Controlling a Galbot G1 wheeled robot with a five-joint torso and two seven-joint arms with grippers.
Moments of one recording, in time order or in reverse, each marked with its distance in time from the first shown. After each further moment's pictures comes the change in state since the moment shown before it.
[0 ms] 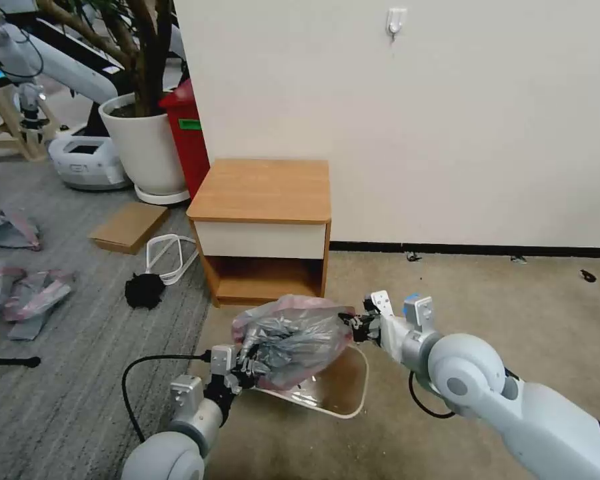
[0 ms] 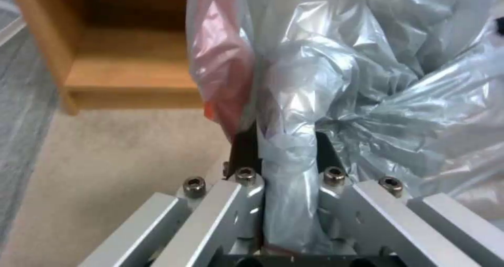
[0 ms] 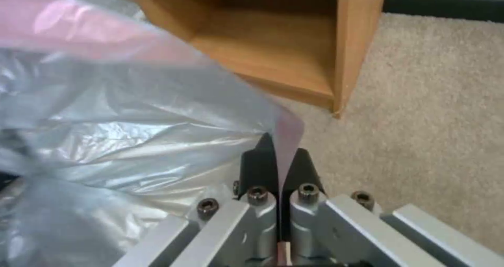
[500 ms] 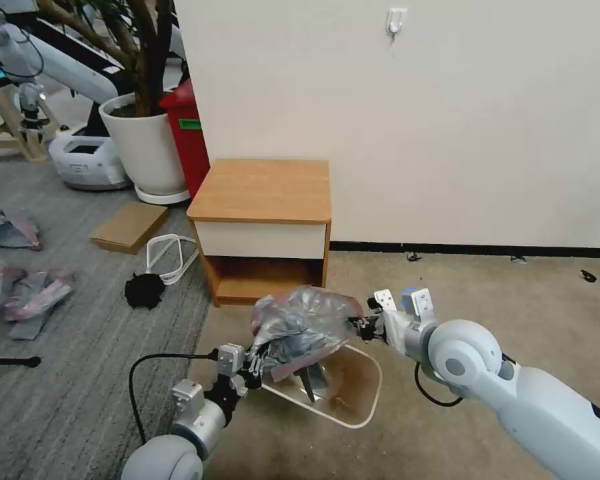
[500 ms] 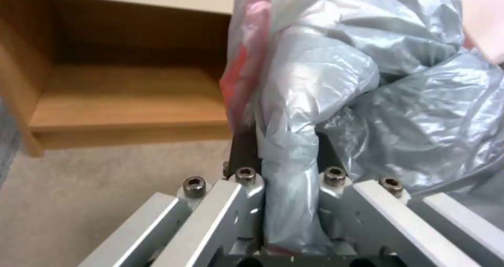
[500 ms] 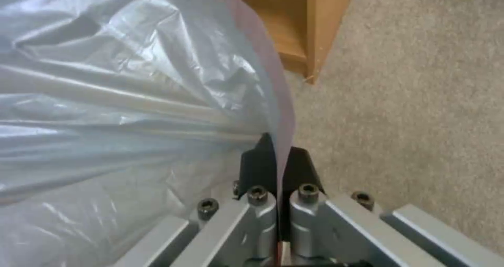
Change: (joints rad) left arm -0.015 -0.011 -0.011 0.048 0.006 -0.130 0.114; right arm 0.021 -0.005 -0.001 -0.059 0.018 -0.091 0.008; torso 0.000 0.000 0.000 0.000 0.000
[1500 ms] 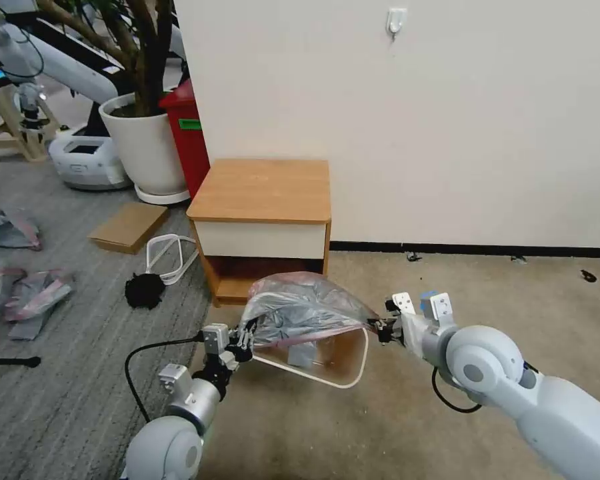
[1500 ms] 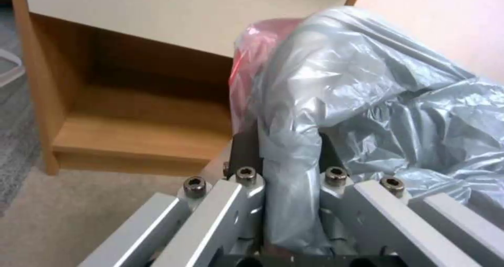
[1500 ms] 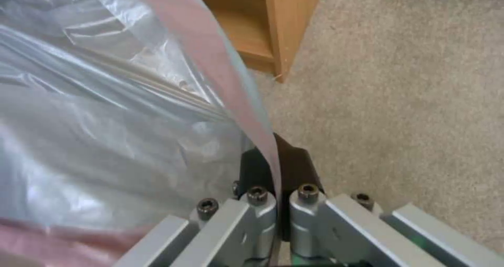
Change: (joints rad) left arm -0.071 -0.019 -0.035 0.053 -0.138 -0.067 -0.062; right arm -0.101 -0.053 0.110 0.039 -0.008 0.002 -0.004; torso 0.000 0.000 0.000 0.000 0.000
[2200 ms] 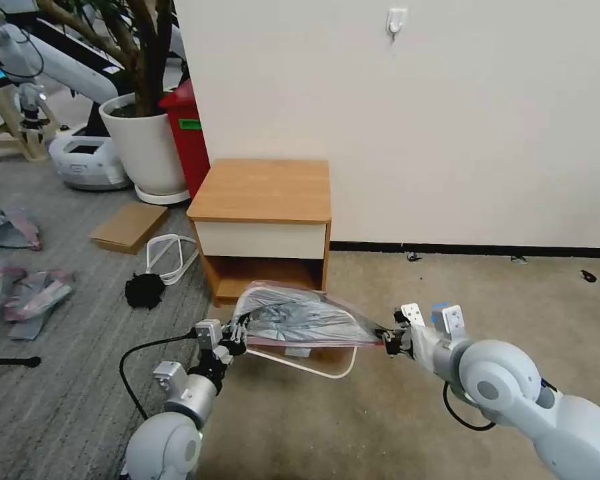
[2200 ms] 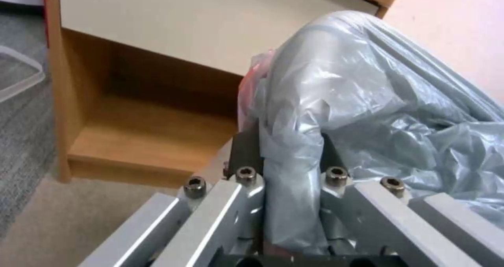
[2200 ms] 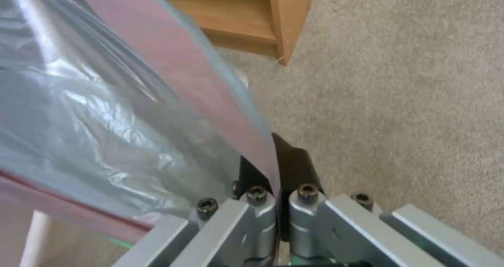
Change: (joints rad) left arm -0.025 -0.015 -0.021 0.014 -0.044 -0.025 -0.029; right arm -0.139 -0.005 0.092 0.048 -0.028 0.001 -0.030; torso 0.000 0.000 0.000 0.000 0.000
